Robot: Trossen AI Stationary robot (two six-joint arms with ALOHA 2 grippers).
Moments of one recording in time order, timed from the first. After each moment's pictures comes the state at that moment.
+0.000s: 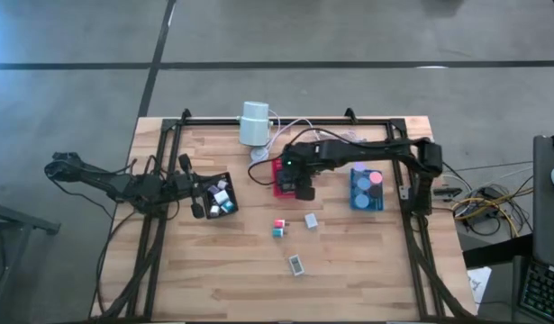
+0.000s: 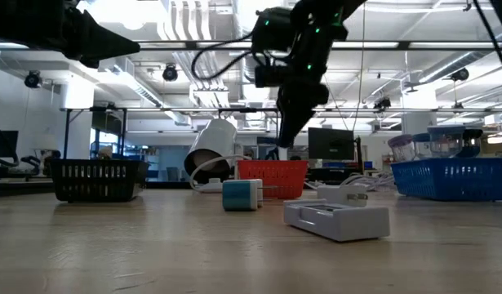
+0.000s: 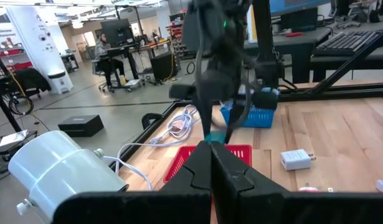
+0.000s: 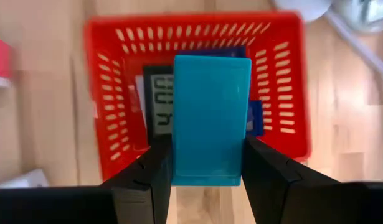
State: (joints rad) left arm -0.29 0.47 0.26 0.13 -0.61 0.15; right arm -0.18 1.86 1.44 -0.77 0.10 -0.17
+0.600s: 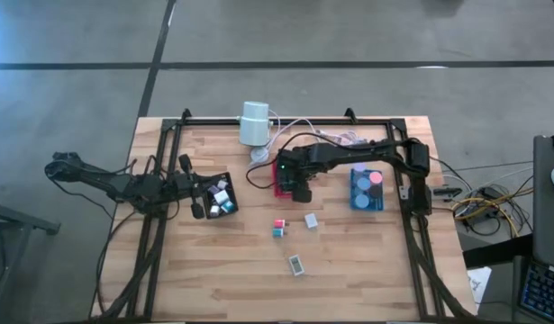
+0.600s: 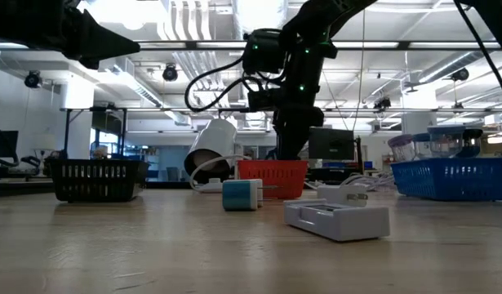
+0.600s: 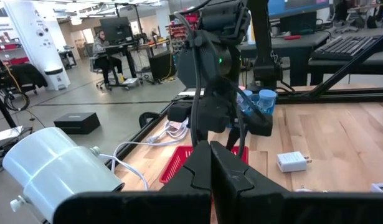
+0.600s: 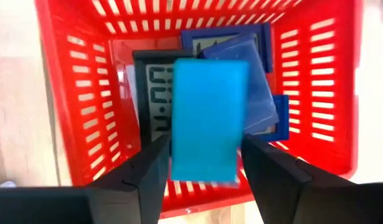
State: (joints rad) left arm -0.29 0.47 0.26 0.13 -0.61 0.12; right arm -0.18 1.98 1.47 -0.78 0.10 -0.16
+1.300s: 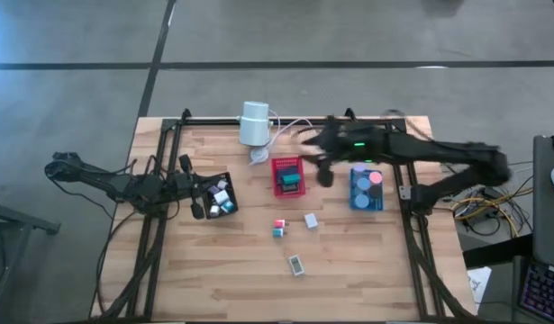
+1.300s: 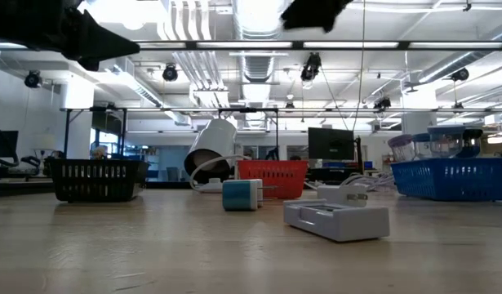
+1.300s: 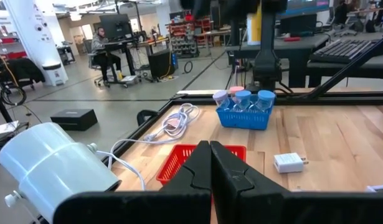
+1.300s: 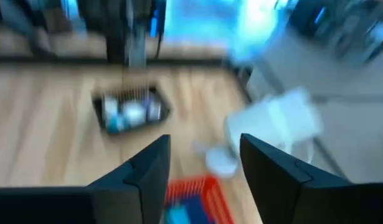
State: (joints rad) left arm -0.30 0.47 0.26 0.13 -0.61 0.09; right arm -0.15 1.32 1.22 -0.36 0.10 -0.09
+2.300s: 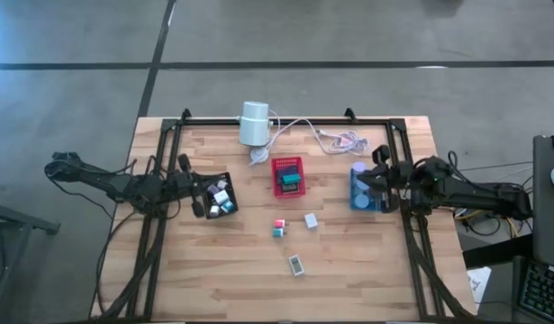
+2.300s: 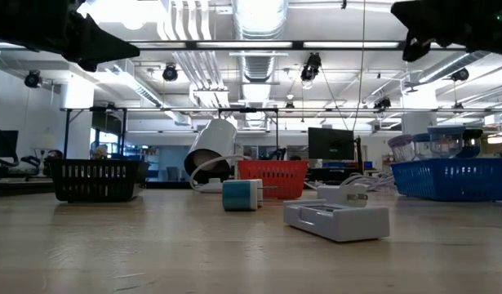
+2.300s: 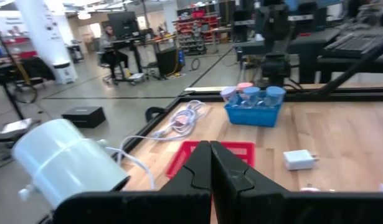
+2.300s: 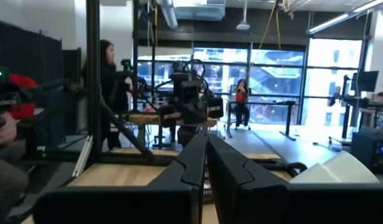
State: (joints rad) left arm -0.29 0.47 0.26 0.12 -0.64 0.10; right arm -0.19 0.30 0.18 0.37 -0.24 0.05
